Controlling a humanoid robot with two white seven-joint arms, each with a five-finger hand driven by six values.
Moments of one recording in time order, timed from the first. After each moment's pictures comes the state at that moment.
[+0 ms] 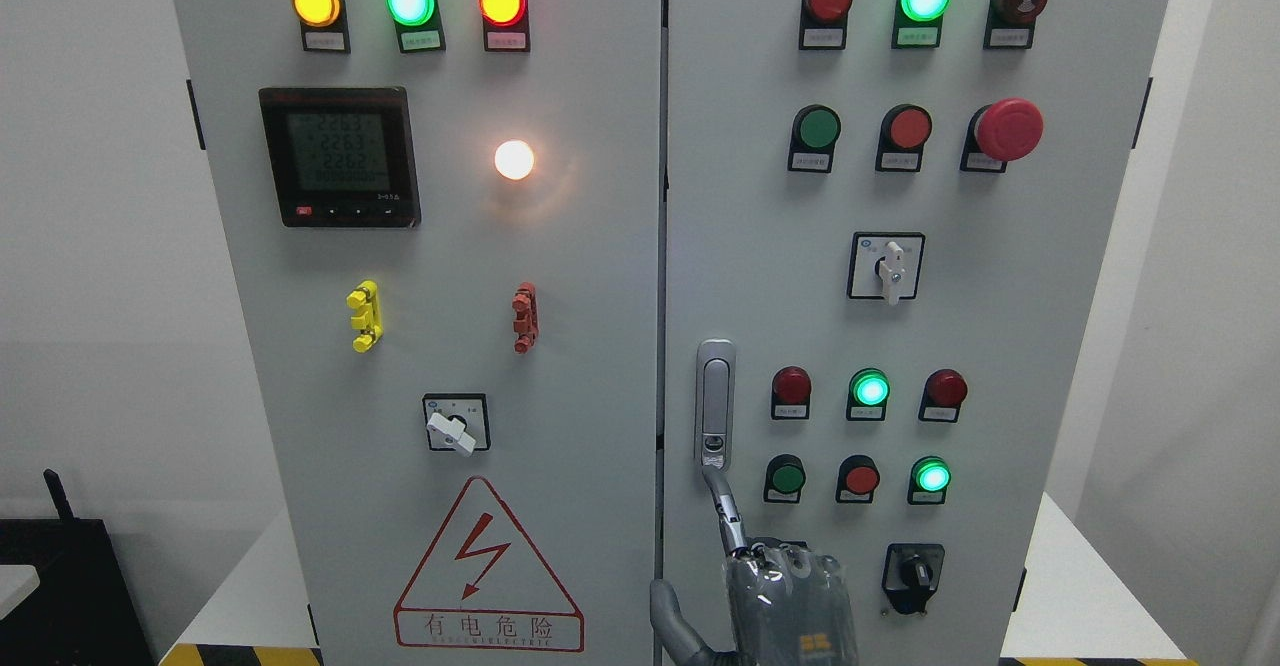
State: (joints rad) left arm 0.06 -0.08 0.00 0.00 0.11 -0.13 -0.07; right arm -0.26 0.14 0.37 -1.72 1.37 0.17 -0.26
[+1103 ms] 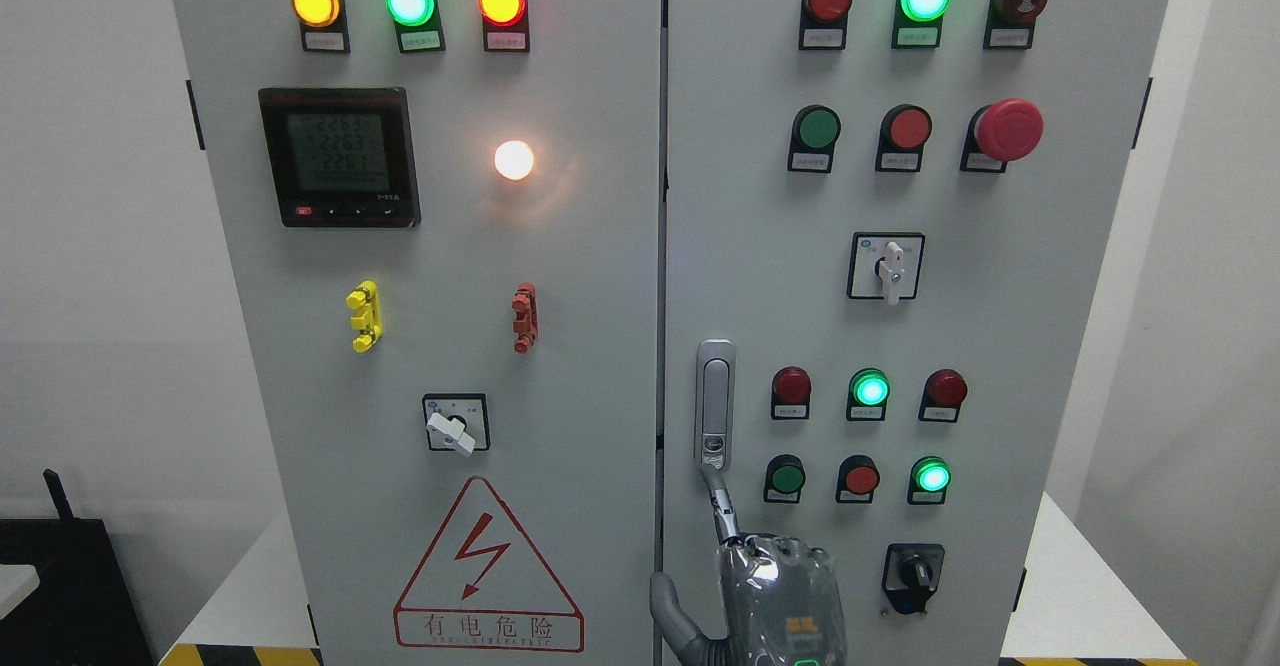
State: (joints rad) left arm 0.06 -0.08 0.00 0.00 0.11 -0.13 -0.07; right arm -0.30 0.14 0.37 -1.67 1.38 0.21 -0.22
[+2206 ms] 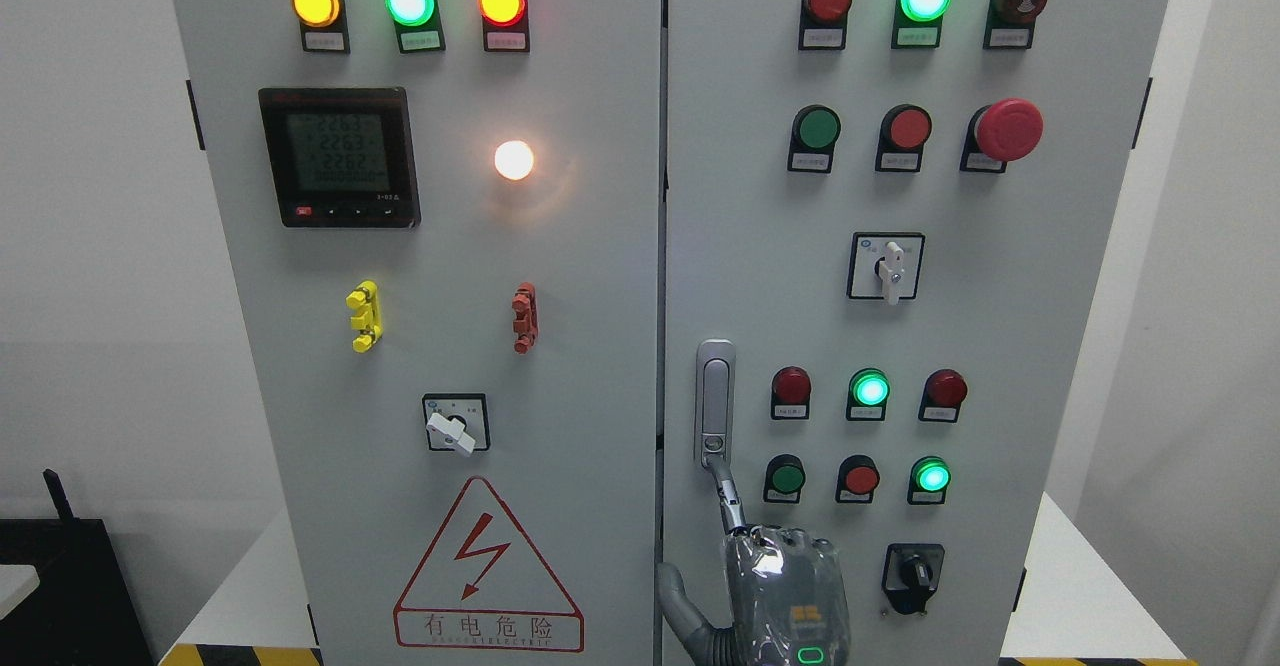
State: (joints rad) left arm 0.06 -0.08 0.00 0.00 0.11 -0.13 -0.07; right arm -0.31 0.14 0.36 -1.65 1.38 0.22 -0.20
